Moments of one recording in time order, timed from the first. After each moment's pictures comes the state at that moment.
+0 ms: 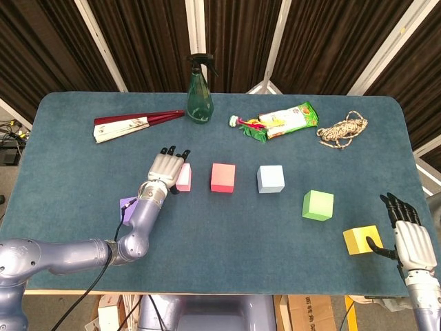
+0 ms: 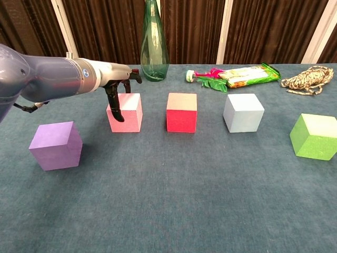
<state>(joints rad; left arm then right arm) -1.15 -1.65 -0.26 -1.35 0.29 0.92 0.89 0.12 -1.09 0.10 -1.69 -1.32 1.31 0.09</state>
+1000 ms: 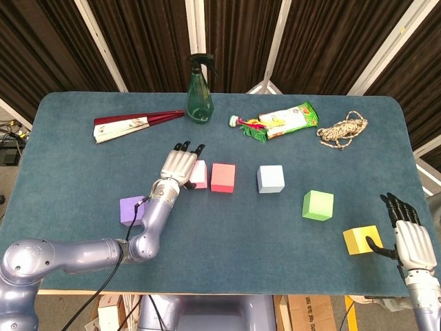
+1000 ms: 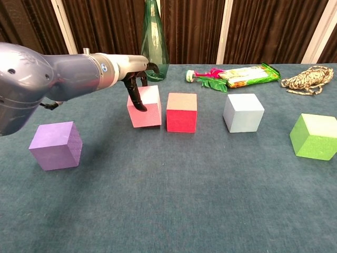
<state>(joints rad) -1.19 -1.72 -0.30 -1.29 0.37 0.93 0.77 0.12 -1.08 0.10 -1.69 -1.31 1.30 0.11</state>
